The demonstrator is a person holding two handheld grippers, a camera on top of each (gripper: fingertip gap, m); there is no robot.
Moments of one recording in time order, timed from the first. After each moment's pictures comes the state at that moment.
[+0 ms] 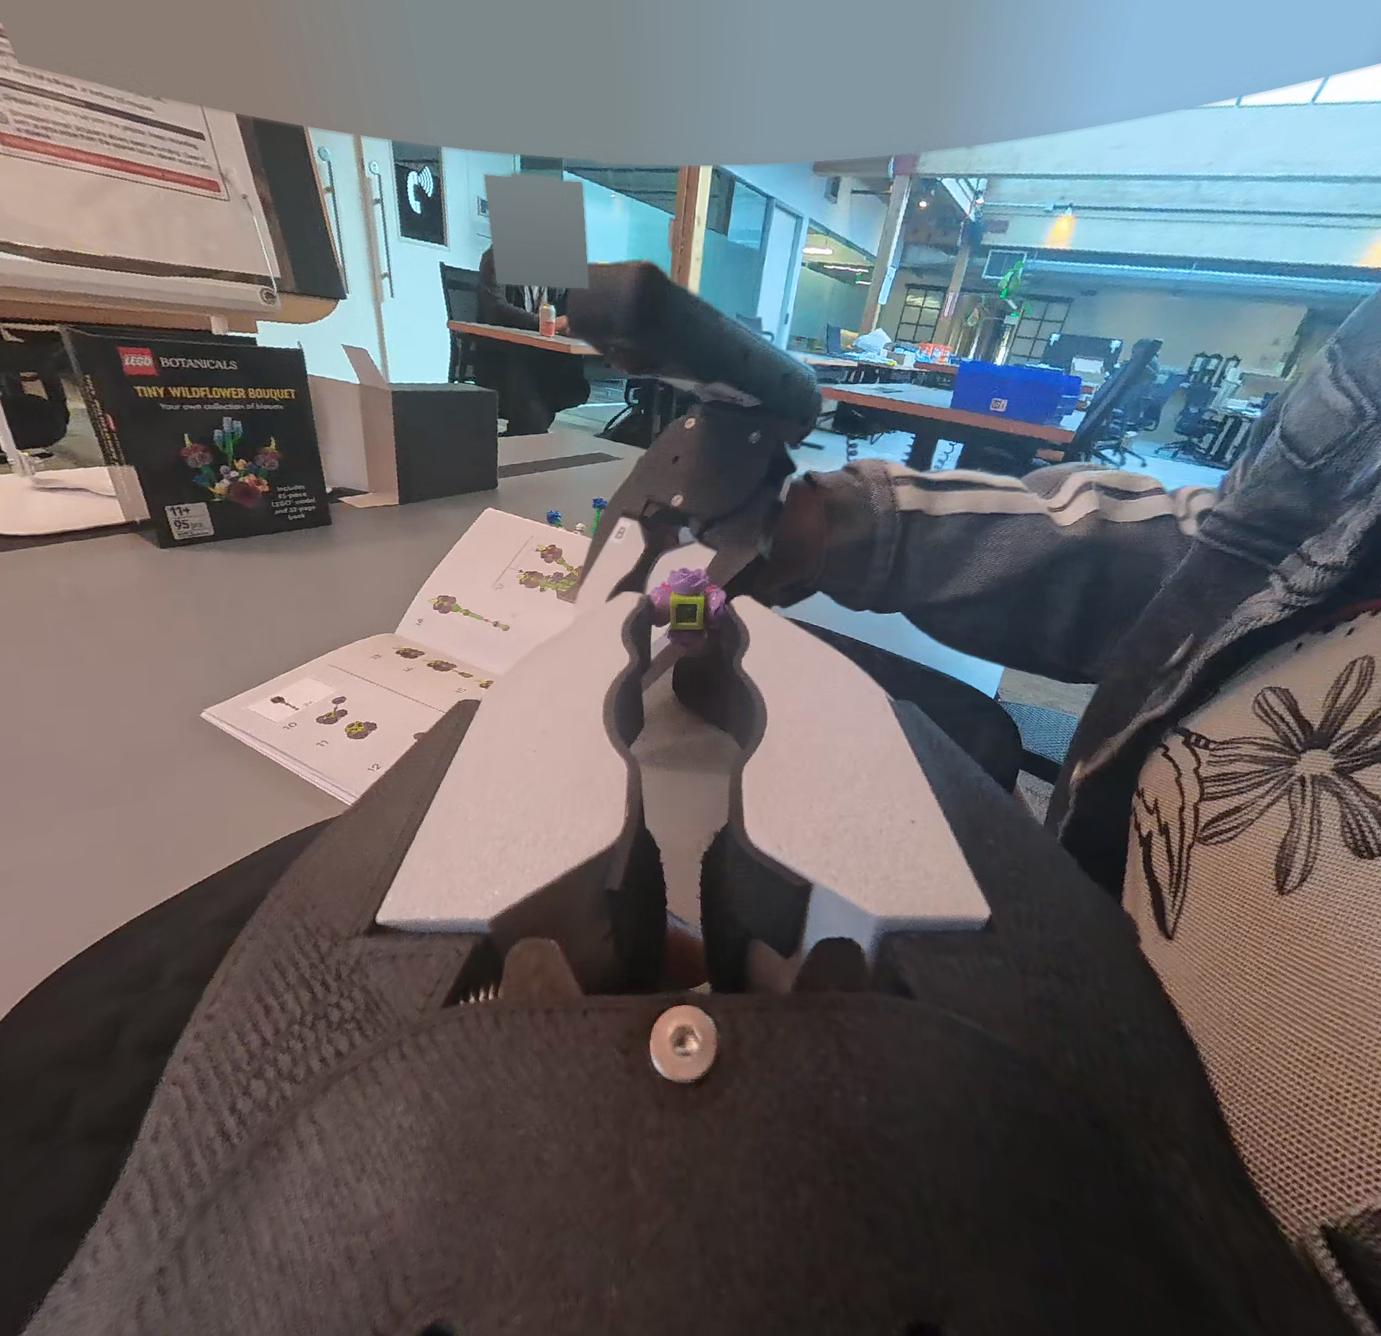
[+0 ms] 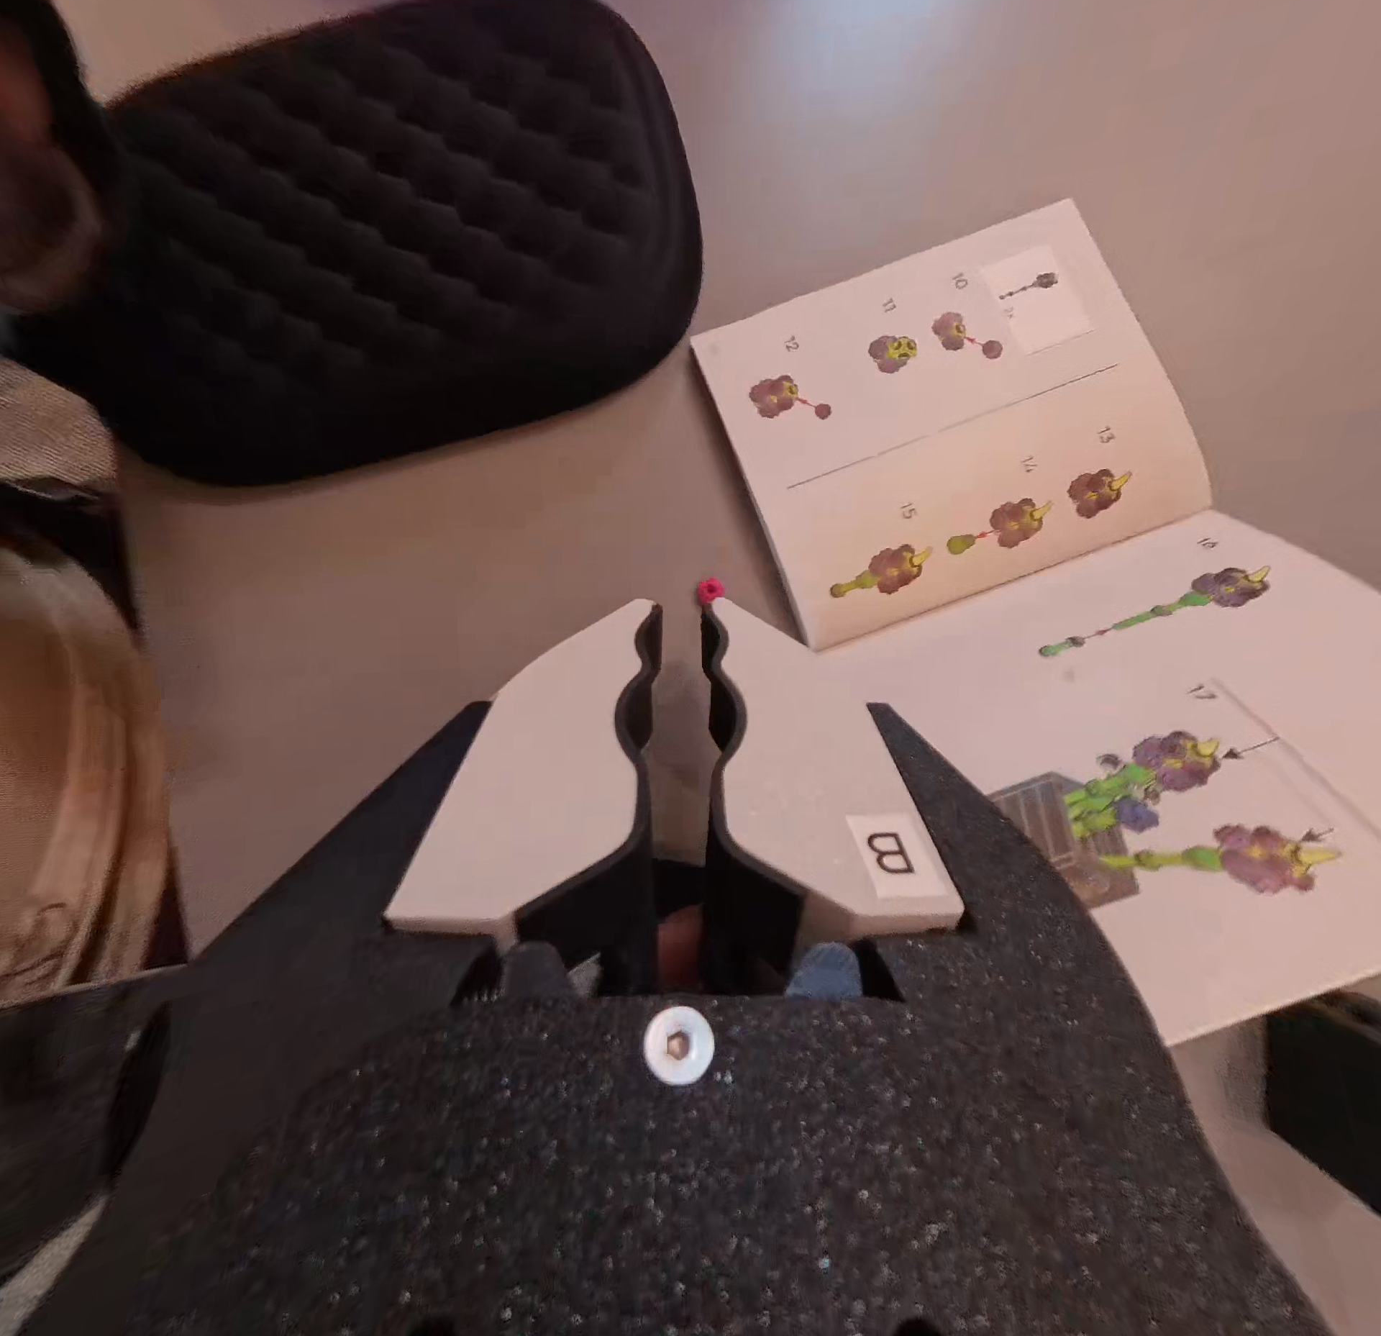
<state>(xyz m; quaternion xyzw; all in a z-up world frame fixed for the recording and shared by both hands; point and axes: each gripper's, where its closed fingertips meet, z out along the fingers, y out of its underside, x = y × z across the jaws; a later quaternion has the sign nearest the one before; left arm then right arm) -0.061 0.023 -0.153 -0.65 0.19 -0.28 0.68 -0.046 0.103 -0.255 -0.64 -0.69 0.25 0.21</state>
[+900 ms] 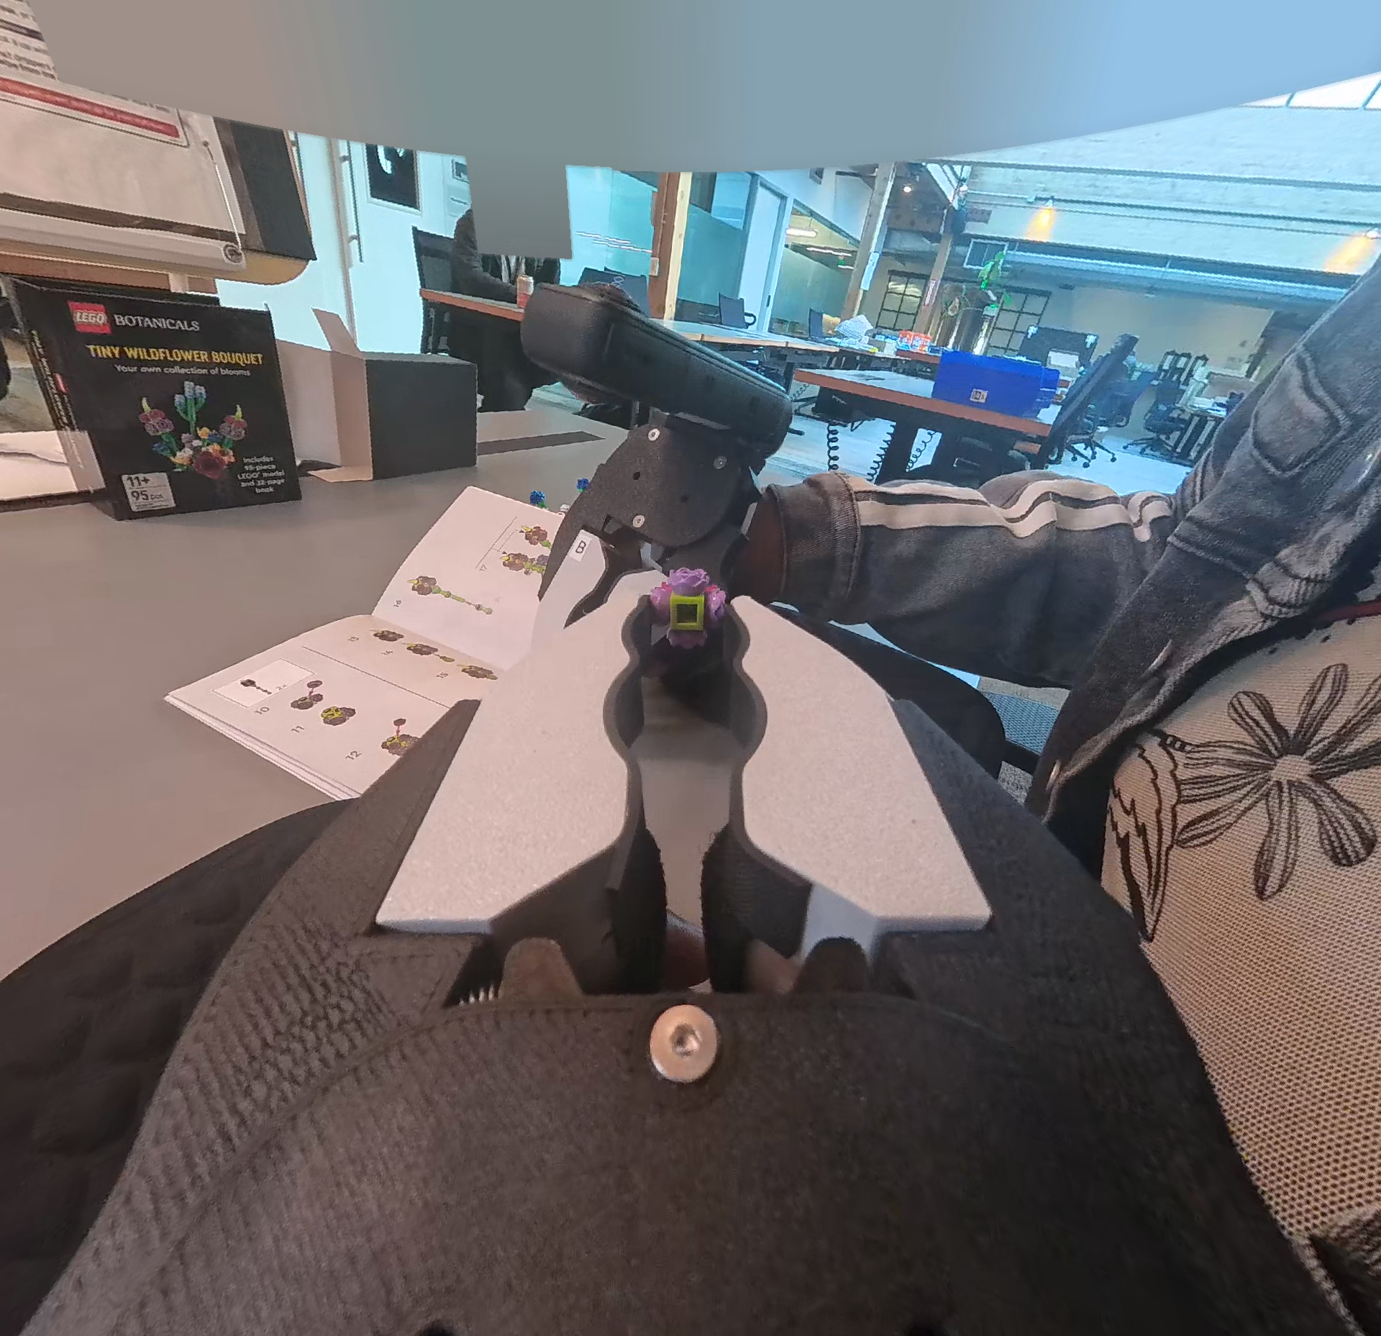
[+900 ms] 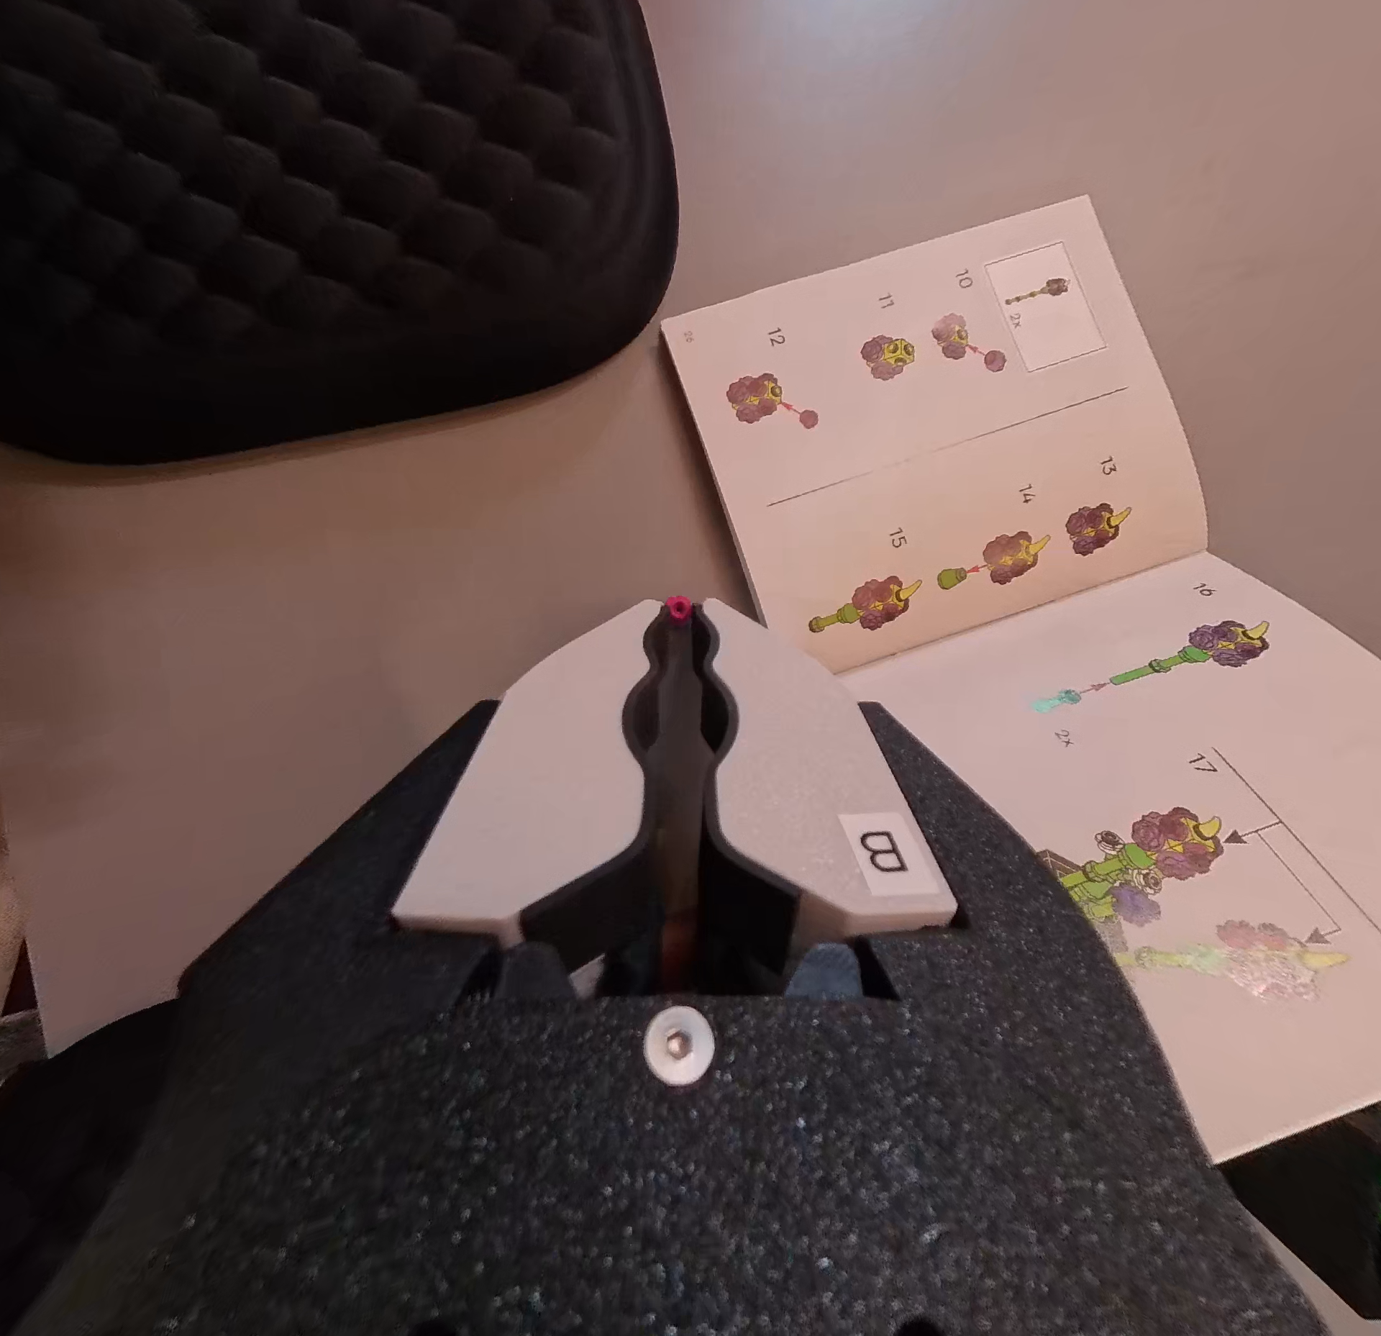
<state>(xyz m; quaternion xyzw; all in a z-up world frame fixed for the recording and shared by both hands) -0.059 0.027 -0.157 -0.66 0.19 -0.30 0.66 -0.053 0.111 -0.271 -0.63 -0.71 0.22 0.22</state>
